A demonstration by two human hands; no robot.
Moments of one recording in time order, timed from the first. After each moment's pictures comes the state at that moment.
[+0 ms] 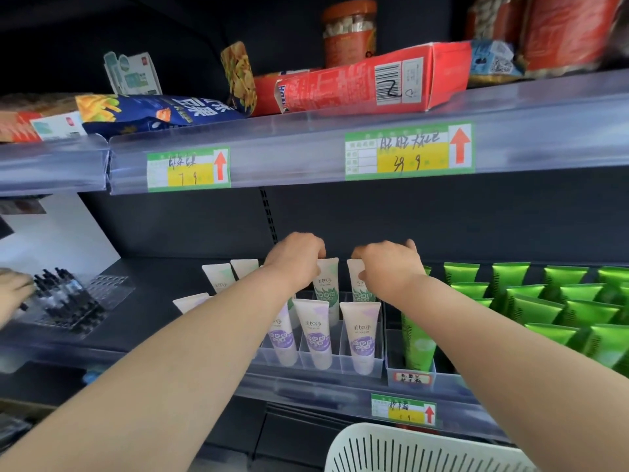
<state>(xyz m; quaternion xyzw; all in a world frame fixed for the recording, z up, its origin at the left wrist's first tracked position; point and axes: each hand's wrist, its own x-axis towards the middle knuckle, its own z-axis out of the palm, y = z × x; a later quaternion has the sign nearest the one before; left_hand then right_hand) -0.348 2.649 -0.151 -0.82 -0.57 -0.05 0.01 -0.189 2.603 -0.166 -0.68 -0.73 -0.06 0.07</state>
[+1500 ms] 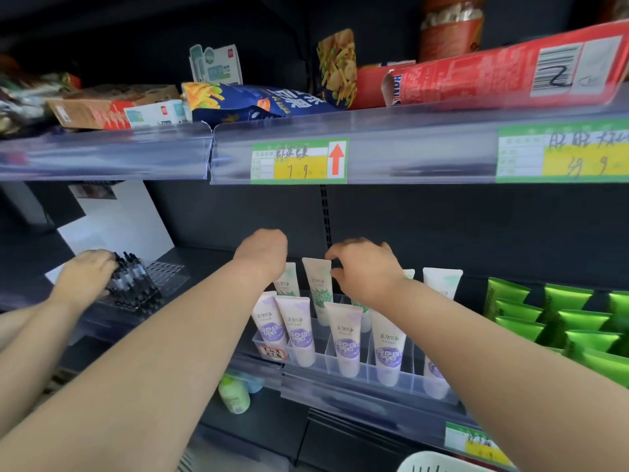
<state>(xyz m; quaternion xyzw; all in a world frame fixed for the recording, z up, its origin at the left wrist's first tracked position) -0.493 2.677 -0.140 -0.71 -0.70 -0.04 0.02 -0.315 2.635 -0.156 -0.57 -0.81 0.00 0.16</state>
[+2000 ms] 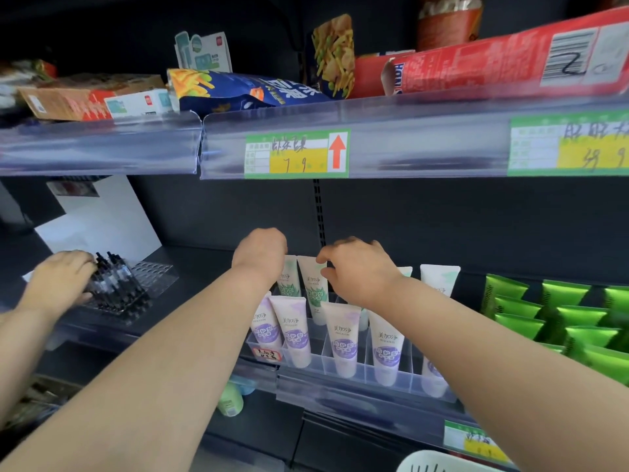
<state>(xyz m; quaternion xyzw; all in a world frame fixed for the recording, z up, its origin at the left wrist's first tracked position) -0.488 2.686 -0.153 -0.70 -0.71 -0.09 0.02 -0.320 2.634 -0.153 -0.55 -0.82 0.00 0.13</state>
